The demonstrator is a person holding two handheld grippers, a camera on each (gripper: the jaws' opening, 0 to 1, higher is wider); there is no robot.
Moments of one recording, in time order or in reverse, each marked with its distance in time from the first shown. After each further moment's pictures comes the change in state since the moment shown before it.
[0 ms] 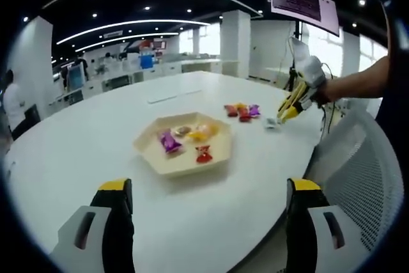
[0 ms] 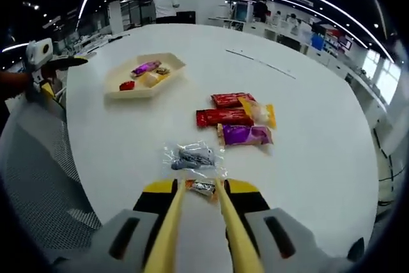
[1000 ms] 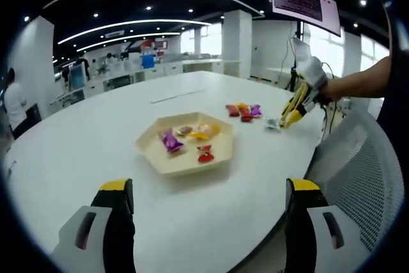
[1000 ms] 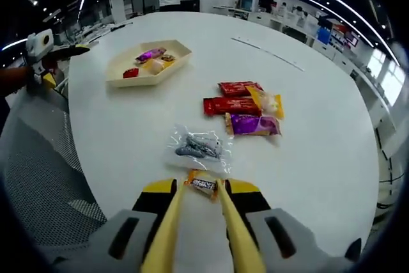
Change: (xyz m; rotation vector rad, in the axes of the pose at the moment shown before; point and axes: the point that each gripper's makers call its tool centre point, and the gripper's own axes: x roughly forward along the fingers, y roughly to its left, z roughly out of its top) left arm -0.001 0.002 0.000 -0.007 -0.001 0.009; right arm -0.002 0.008 -0.006 -0.020 0.077 0.036
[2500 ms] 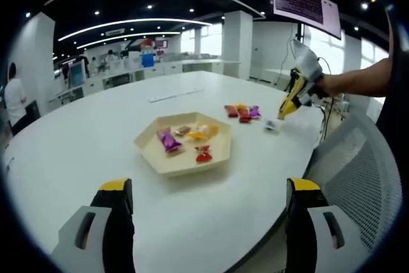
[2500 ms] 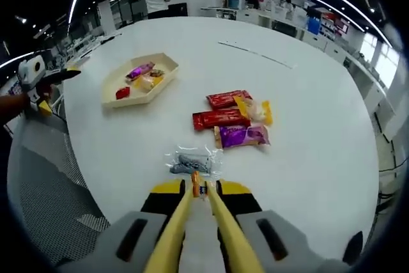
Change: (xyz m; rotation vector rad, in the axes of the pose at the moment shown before) left arm 0.000 -0.002 0.000 -0.018 -0.001 -0.010; right arm -0.013 -0.014 0.027 0.097 -0.019 -0.022
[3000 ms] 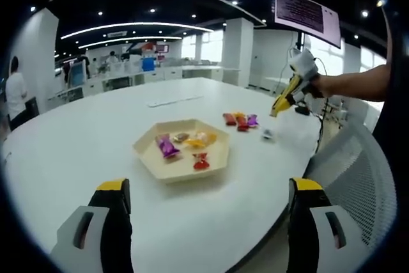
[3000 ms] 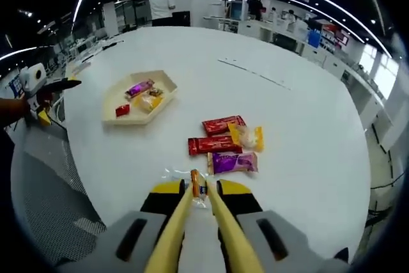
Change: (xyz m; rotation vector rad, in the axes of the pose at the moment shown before) left arm -0.003 -0.004 0.010 -0.033 -0.052 -0.021; right arm -0.011 -0.006 0.034 -0.042 -0.050 -0.012
